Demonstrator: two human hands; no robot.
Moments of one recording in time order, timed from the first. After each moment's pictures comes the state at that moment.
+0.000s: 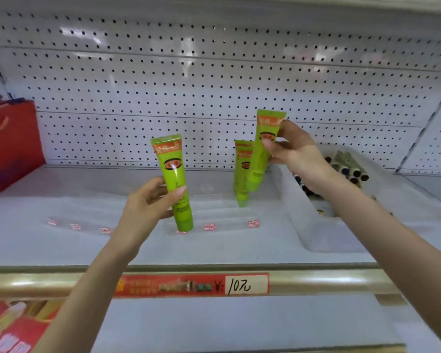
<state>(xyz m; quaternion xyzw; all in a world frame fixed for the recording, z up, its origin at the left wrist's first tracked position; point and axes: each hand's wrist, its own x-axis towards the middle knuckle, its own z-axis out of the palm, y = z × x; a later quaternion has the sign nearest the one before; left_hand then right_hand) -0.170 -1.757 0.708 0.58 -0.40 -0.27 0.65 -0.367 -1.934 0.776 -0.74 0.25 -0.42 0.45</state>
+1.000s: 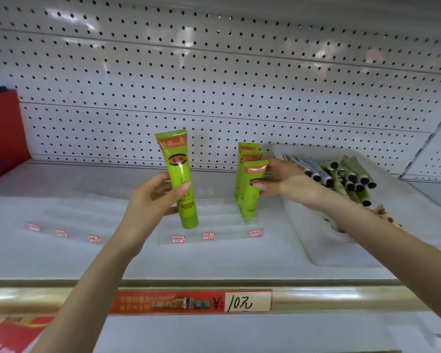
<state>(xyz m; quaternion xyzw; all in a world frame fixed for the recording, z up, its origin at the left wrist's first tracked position) -0.159 -1.787 0.709 0.57 -0.40 -0.29 0.66 -0.358 -1.967 0.733 -0.79 0.29 -0.21 0.48</state>
